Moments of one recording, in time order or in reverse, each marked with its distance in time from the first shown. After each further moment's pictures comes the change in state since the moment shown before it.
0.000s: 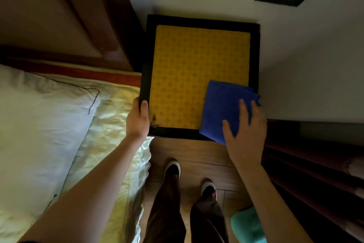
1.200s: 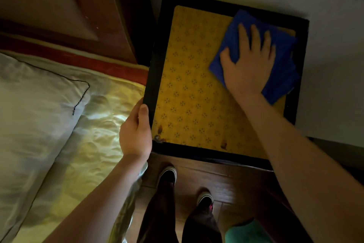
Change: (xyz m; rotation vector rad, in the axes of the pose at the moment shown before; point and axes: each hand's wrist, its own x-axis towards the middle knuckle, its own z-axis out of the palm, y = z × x) left_hand 0.006 -0.016 0.013 -0.121 0.193 -0.081; right_hand 0.189 -0.087 0.061 -0.125 0.104 -0.124
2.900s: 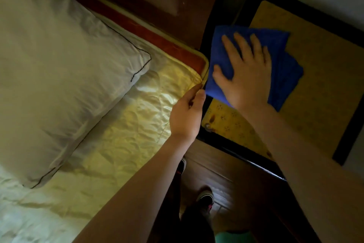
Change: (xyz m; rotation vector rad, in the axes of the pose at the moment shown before) left_hand 0.004 0.002 -0.005 -0.357 -0.121 -0.148; right_hand -0.052 -0.113 0.020 -0.083 -0.087 -0.590
